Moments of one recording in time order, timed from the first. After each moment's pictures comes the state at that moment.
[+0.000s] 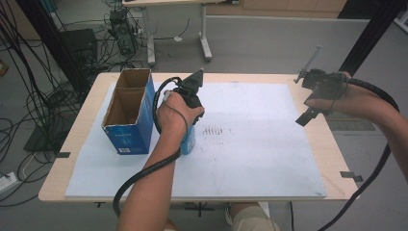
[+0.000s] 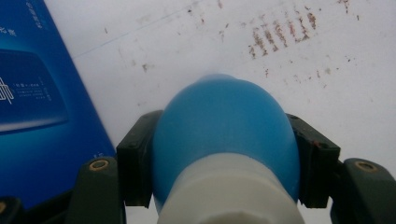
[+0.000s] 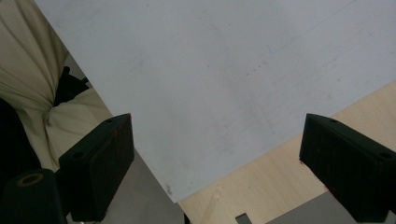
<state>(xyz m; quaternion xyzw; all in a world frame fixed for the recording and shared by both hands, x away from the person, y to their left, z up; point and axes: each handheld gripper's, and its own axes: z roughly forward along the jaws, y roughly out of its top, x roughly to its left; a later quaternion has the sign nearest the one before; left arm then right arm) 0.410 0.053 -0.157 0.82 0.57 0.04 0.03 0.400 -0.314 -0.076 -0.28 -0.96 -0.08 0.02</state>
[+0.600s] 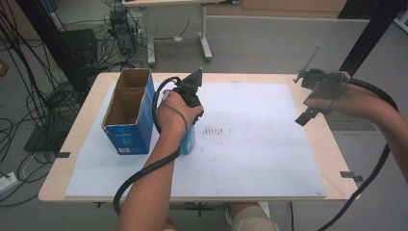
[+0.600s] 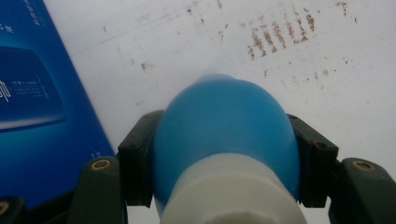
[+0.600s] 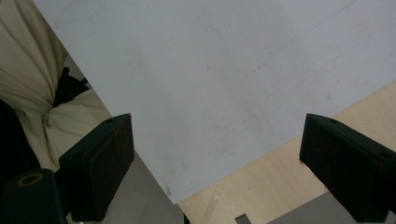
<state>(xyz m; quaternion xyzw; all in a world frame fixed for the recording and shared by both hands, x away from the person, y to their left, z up) 0.411 0.057 -0.156 0.82 0.57 0.04 0.04 0.401 -0.312 -0.076 -0.28 -0.96 -0.08 0.02</state>
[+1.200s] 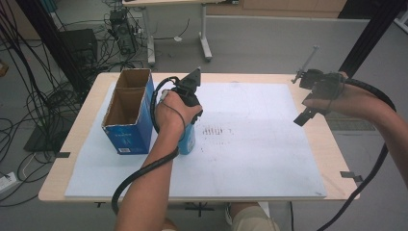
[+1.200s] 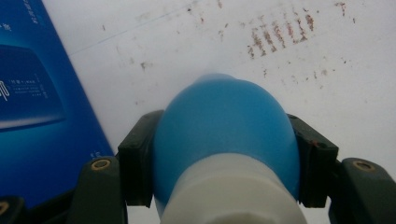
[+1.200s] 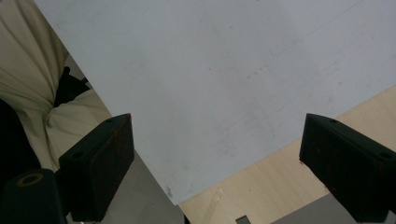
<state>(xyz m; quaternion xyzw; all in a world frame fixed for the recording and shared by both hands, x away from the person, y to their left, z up) 0.413 0.062 -0.156 0.82 0.58 0.03 0.04 0.402 -0.308 -0.077 -0.28 -0.96 -0.08 0.02</state>
